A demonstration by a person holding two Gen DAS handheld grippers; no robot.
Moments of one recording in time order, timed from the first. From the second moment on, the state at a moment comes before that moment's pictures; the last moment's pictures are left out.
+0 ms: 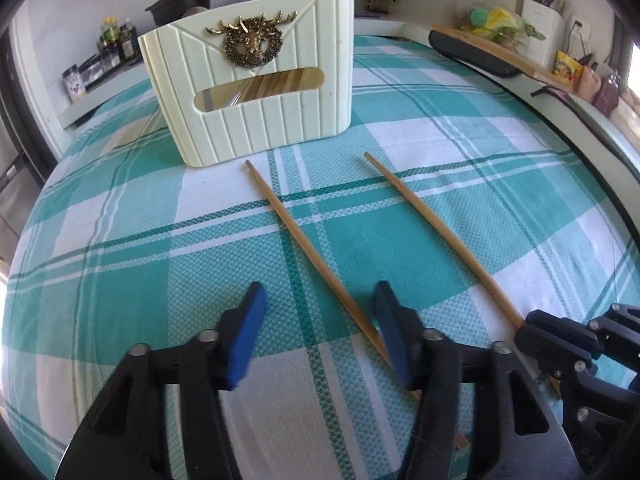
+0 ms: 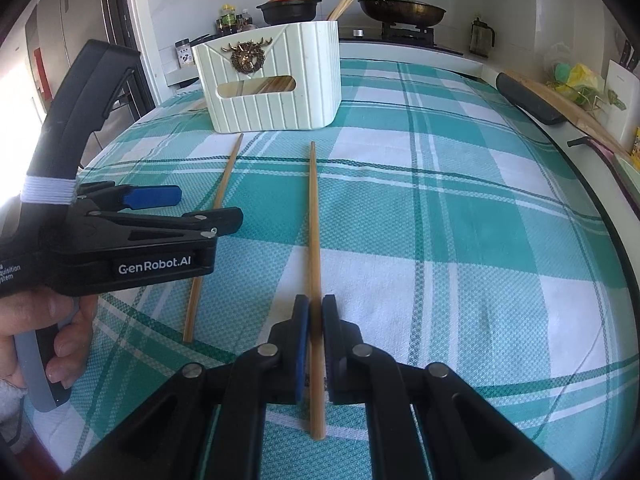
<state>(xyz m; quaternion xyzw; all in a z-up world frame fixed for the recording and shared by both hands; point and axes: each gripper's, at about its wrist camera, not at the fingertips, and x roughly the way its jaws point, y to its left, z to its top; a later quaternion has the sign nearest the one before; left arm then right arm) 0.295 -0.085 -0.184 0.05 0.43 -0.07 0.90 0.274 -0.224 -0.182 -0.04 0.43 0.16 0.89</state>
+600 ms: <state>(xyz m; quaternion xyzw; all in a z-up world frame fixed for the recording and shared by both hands) 0.253 -0.028 -0.182 0.01 0.45 -0.06 0.89 0.272 -0.222 -0.181 -0.06 0.43 0.15 0.89</state>
